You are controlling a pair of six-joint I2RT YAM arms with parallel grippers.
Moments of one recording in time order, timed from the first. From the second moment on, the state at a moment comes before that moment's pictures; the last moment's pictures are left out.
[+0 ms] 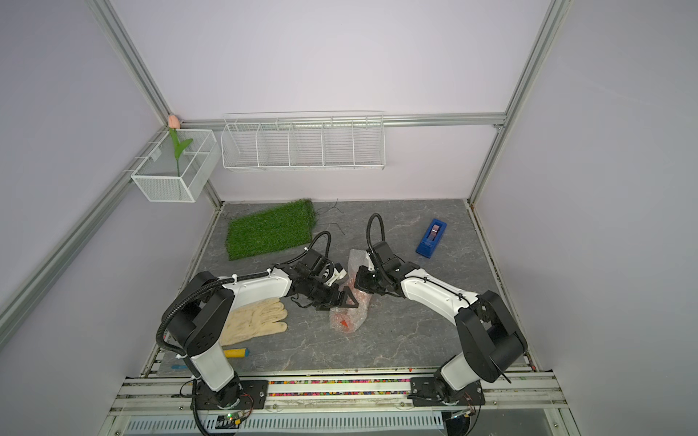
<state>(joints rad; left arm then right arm) -0.73 1.77 1.00 -0.31 0.71 -0.55 0.61 1.53 0.93 -0.34 -0.31 0.82</state>
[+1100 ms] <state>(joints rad) -0.80 1.79 0.99 -0.24 0.55 -0.59 0.29 1.27 0.98 -0.50 -0.36 0.72</state>
